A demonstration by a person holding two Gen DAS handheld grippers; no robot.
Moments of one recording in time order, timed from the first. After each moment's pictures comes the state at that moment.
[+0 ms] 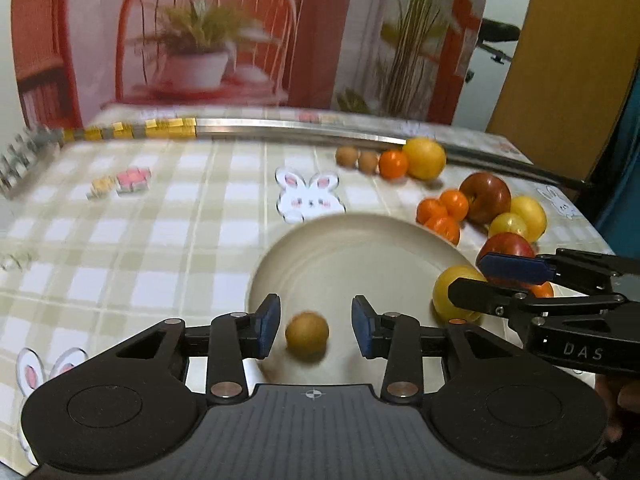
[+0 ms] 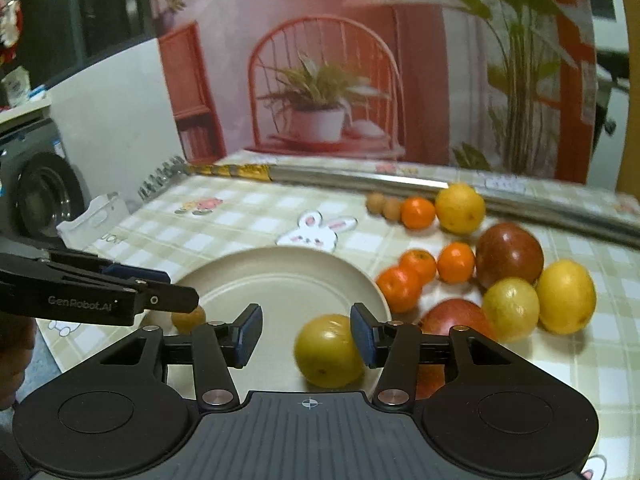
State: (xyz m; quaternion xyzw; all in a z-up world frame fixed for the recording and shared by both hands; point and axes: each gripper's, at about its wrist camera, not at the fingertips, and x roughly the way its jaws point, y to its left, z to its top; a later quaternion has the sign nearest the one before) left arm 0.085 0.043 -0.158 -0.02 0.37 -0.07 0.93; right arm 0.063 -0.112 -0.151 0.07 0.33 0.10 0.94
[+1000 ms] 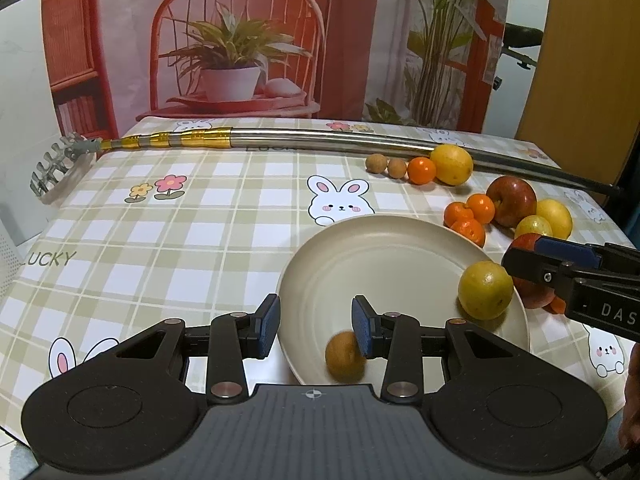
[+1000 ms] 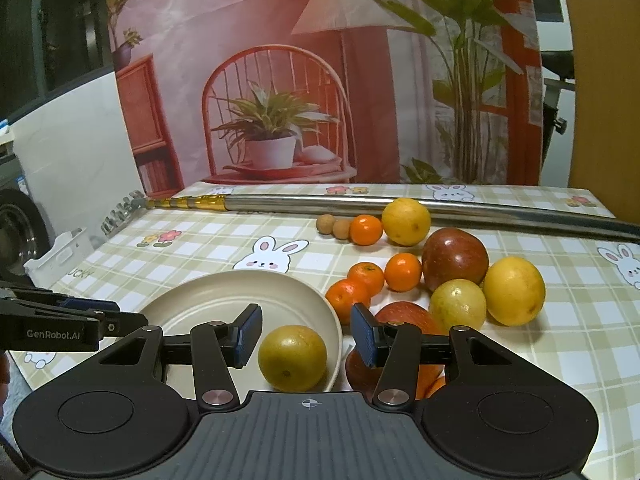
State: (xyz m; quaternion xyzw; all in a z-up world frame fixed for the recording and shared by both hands) left arm 0.073 0.040 -0.157 -0.01 0.36 -0.01 0.93; right arm 0.047 -0.128 -0.150 0.10 0.30 0.03 0.95
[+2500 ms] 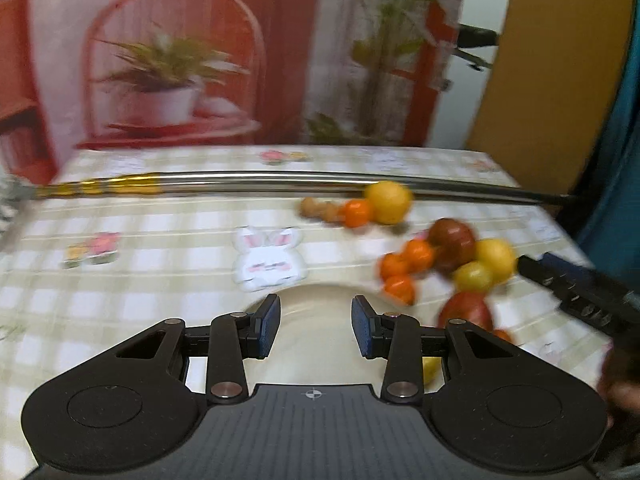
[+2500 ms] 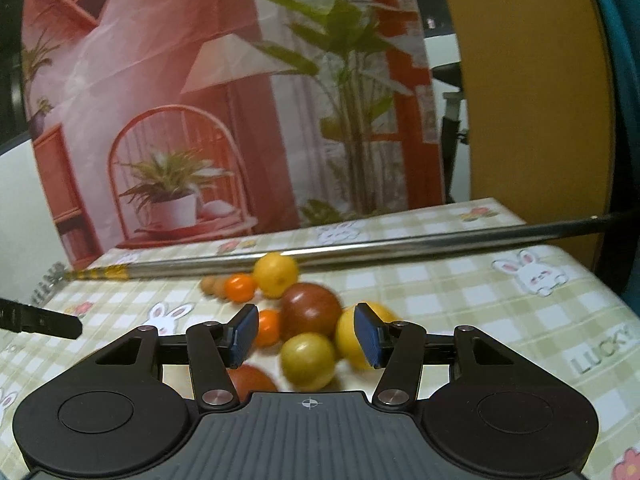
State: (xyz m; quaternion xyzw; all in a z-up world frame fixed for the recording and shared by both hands) left arm 0.131 0.012 -0.106 -0.02 0.37 -0.11 0.92; right arm 0.032 -0.217 -0.139 0.14 0.24 -0.10 0.95
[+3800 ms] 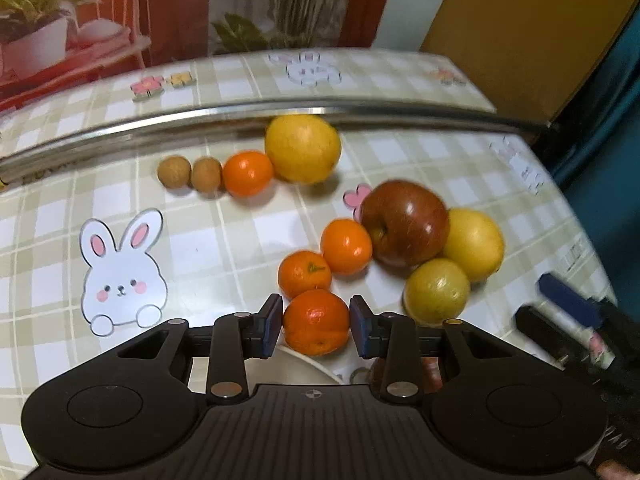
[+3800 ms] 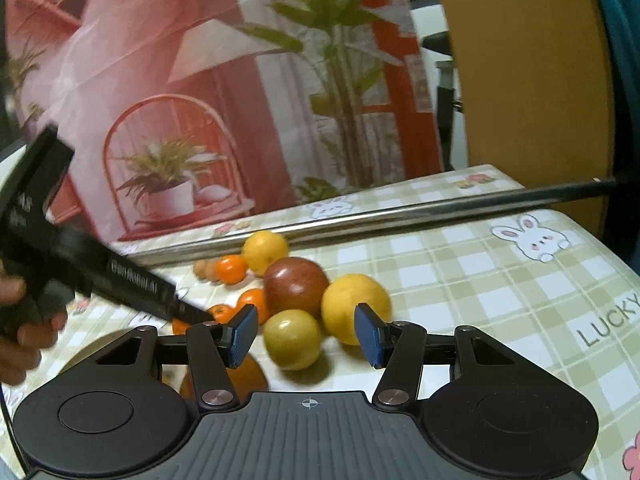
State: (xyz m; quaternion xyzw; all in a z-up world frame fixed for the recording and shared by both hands) left arm 0.249 -0.071 -0.161 0.00 0.50 -0.19 0.84; right arm 0.031 -0.234 -0.157 0.17 0.27 -0.08 0.94
